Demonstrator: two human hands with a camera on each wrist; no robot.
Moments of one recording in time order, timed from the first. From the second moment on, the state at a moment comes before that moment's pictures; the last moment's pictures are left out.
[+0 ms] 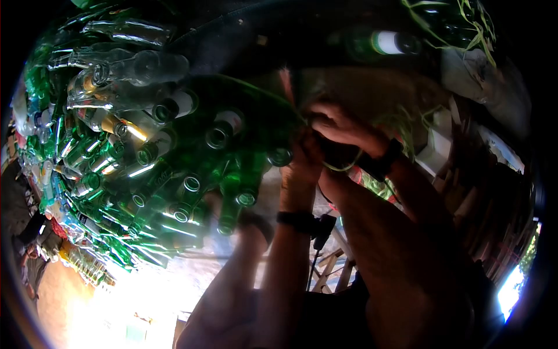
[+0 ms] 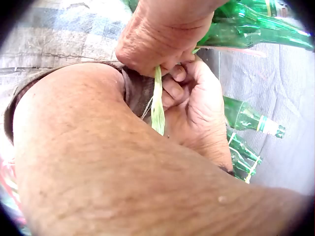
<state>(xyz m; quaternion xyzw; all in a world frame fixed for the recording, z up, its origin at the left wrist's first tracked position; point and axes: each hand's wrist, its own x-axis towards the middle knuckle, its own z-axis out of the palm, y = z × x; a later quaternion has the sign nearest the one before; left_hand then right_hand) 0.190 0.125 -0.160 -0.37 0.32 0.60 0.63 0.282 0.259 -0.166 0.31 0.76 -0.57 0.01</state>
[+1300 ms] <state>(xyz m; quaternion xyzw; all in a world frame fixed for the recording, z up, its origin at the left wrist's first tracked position) 0.187 0.123 -0.147 -0.33 0.36 0.58 0.65 0.308 0.283 -0.084 0.43 0.79 -0.43 -0.06</state>
